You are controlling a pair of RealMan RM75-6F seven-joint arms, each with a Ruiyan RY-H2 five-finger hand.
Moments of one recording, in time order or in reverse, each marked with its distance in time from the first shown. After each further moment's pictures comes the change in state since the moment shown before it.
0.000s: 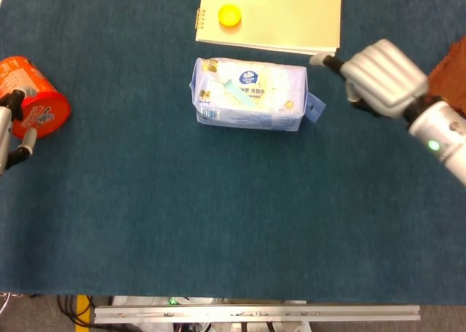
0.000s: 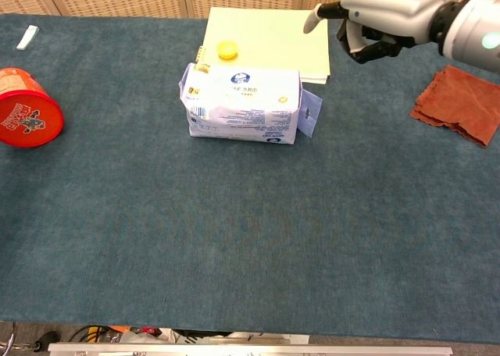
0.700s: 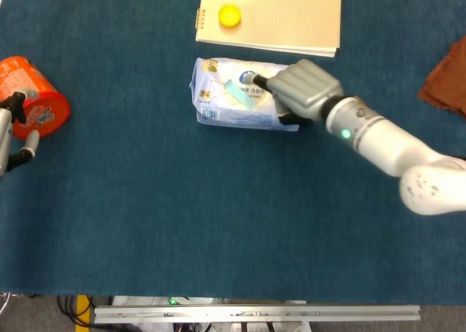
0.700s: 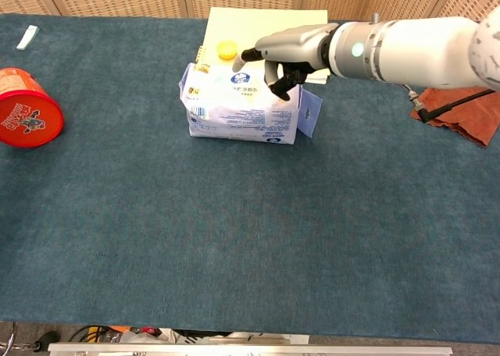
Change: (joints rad) left arm 0.034 -0.005 -0.043 -0.007 0.008 -0.045 -0.023; right arm 0.430 -0.175 -0.112 0.095 0.618 -0.134 -0.115
